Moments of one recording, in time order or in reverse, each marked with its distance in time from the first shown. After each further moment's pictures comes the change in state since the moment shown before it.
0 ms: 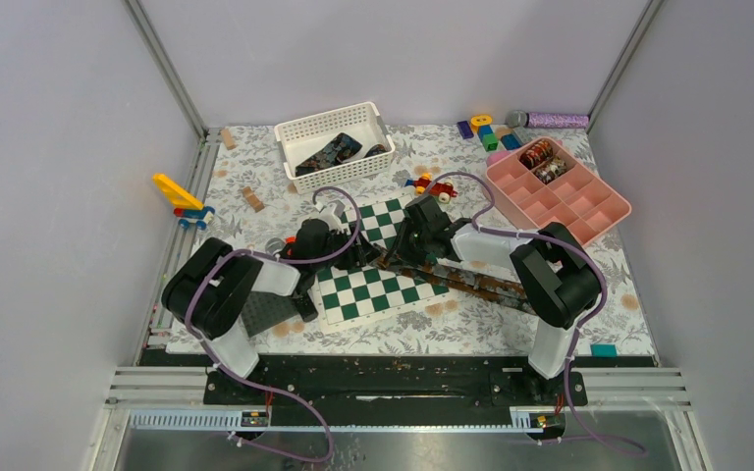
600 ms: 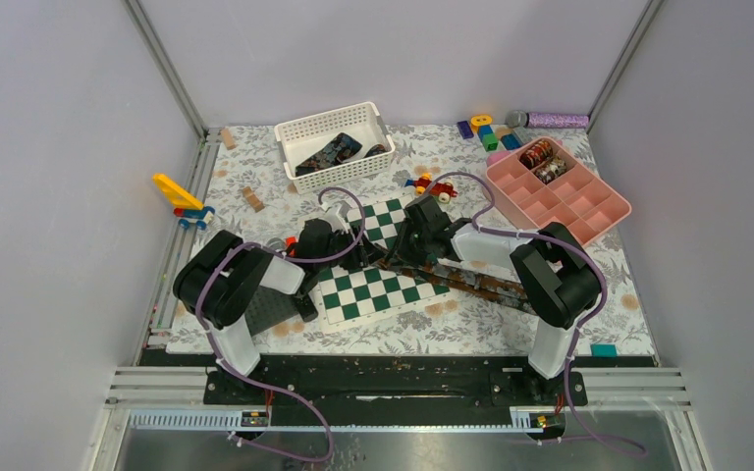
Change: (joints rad) left arm -0.007 0.079 0.013 0.106 0.067 -0.021; right arm 0.000 0.000 0.000 -0.007 0.006 -0.004
